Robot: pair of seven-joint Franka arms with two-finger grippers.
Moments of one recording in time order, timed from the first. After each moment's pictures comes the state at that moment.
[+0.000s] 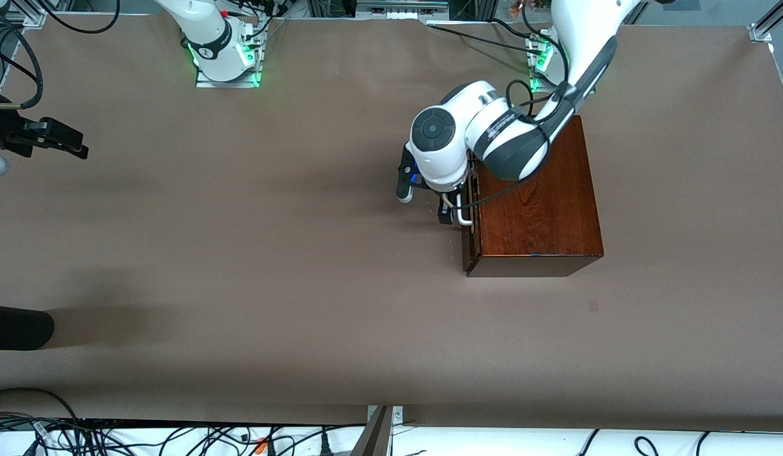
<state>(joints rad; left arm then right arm) -0.25 0.55 -0.53 -1.58 0.35 1.84 0.82 0.01 0.04 -0.06 -1.56 -0.02 1.52 -0.03</state>
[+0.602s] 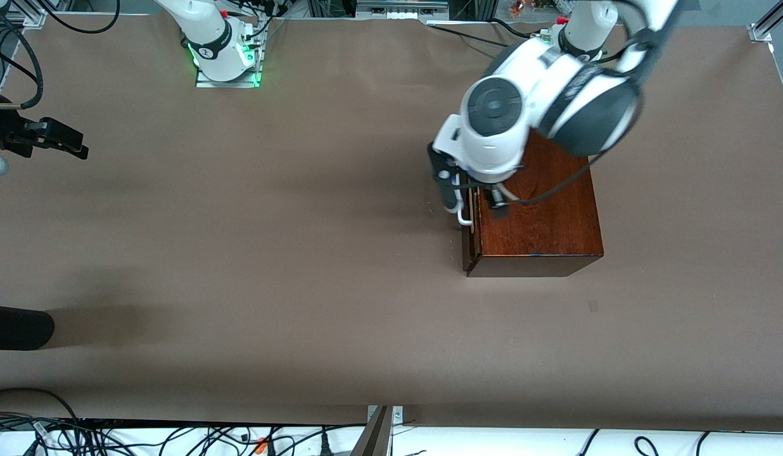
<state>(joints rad) -0.14 0.46 -0.52 -1.33 0.27 1.52 0.53 0.01 0.04 -0.06 -1.56 -0.02 1.52 -0.03</state>
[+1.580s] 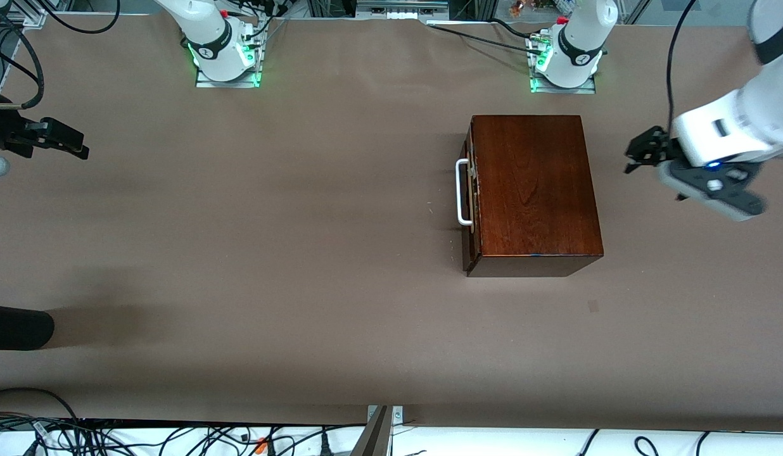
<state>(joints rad) 0.05 0.12 -0.17 -1.47 0.00 1.54 0.25 0.01 0.04 -0.05 -1.56 -0.02 1.52 -0.03</state>
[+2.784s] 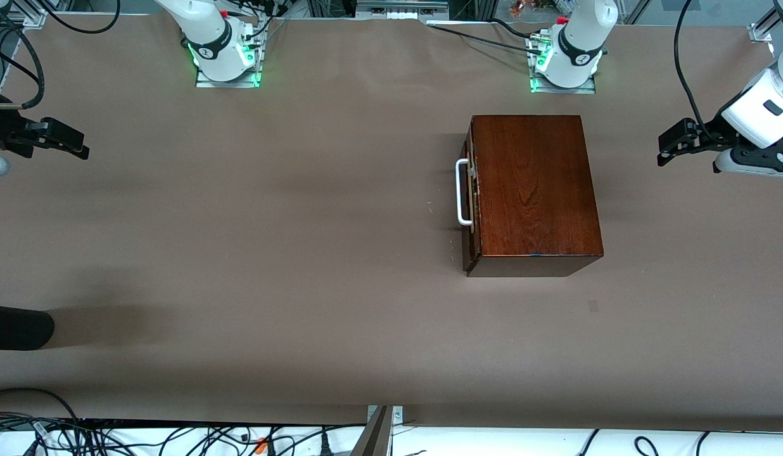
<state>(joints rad) -0.01 -0.05 -0.02 -1.72 0.00 1.67 0.08 0.02 0.04 -0.05 -1.56 -0.02 1.52 -0.03</state>
